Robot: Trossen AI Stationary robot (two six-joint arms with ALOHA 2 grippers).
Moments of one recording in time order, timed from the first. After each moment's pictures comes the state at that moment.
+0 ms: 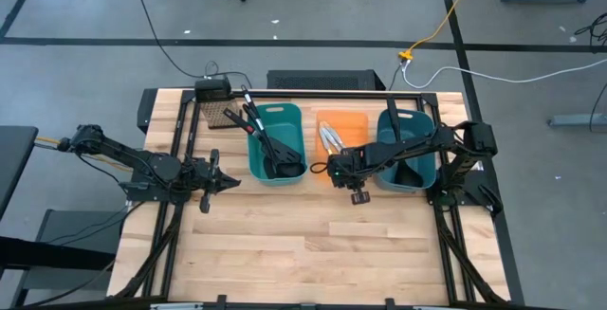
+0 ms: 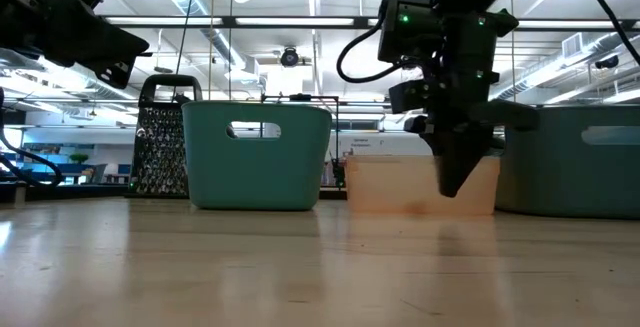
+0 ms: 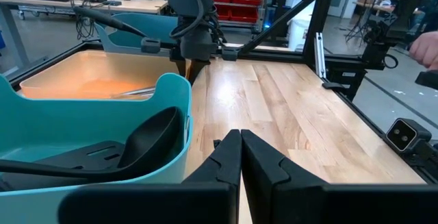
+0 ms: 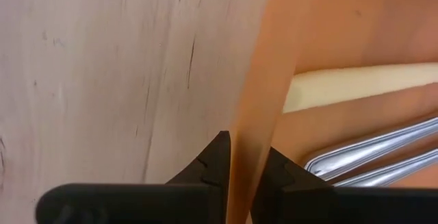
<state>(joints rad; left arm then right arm) -0.38 0.26 0.10 0.03 -0.34 -0.15 0.00 1.73 1.03 -0.70 0.05 -0.24</state>
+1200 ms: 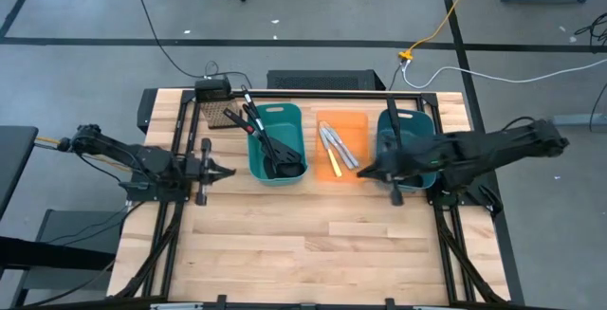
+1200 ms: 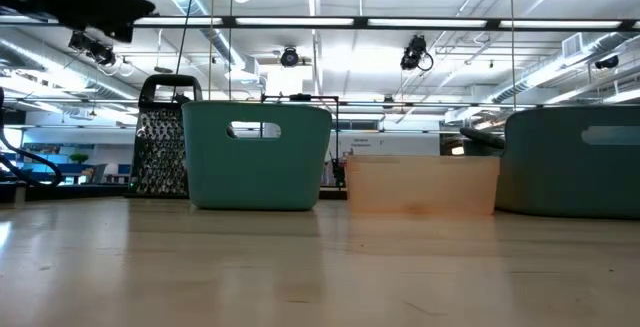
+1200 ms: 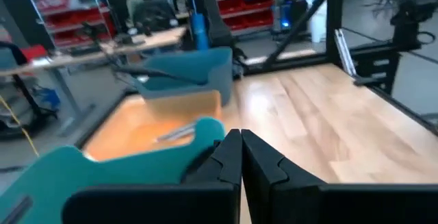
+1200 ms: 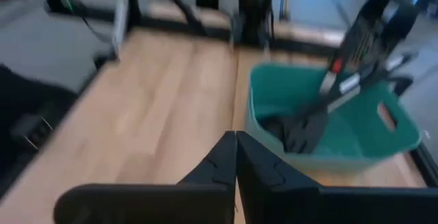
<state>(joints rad) -0.38 0.25 0.25 -0.09 -0.41 0.11 0.21 1.01 0.99 -0.47 0.12 -0.05</state>
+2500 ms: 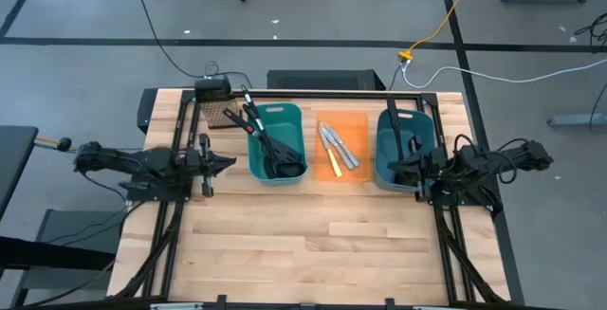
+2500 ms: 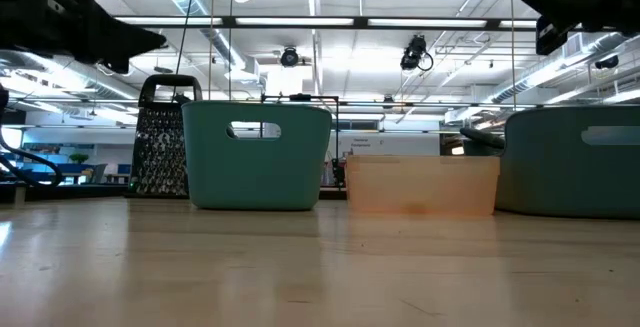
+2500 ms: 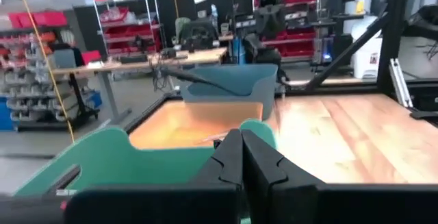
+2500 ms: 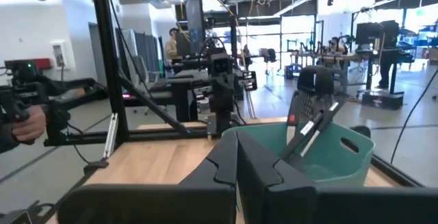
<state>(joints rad) -0.22 0.04 0.08 0.01 -0.42 0.10 0.25 0.14 0.18 0.11 0.25 0.02</state>
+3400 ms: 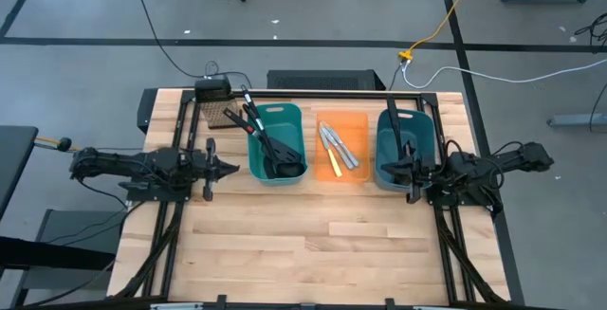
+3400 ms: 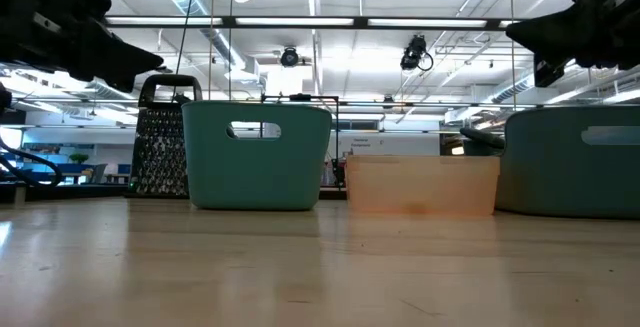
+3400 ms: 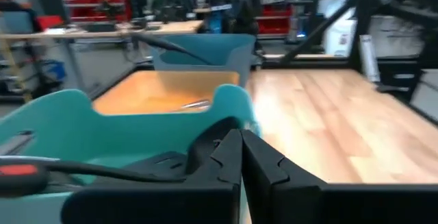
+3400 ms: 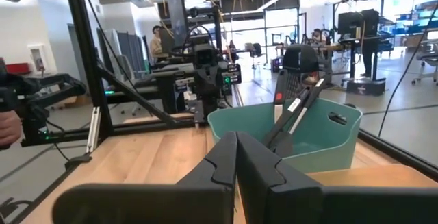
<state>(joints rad) -0.10 0.05 0.05 -0.07 -0.21 0.01 0.24 0.14 0.02 0.24 0.30 0.06</state>
